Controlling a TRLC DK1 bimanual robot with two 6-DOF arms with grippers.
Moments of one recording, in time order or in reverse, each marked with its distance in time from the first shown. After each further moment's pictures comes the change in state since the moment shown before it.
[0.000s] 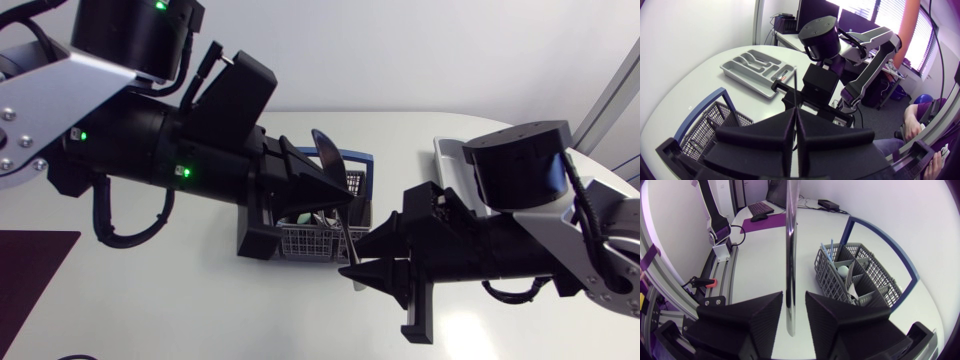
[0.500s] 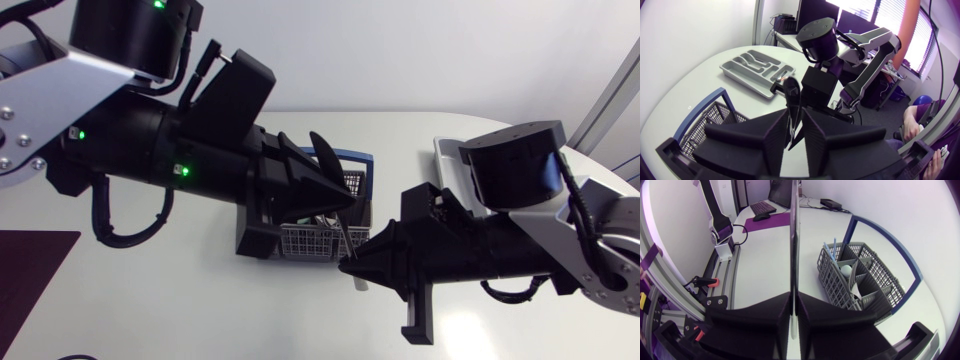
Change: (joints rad) left arm 0.002 0.000 0.000 0.000 0.006 -0.007; right arm -0.001 0.011 0.004 -0.005 -0.020 -0.004
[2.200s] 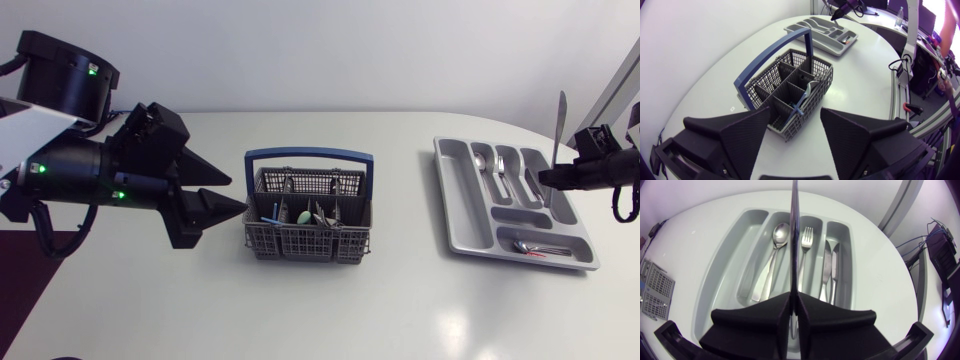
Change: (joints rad) left arm 0.353 -0.114 -0.188 -0.104 -0.219 0.309; right arm -1.160 0.756 0.568 -0.041 0.242 -0.040
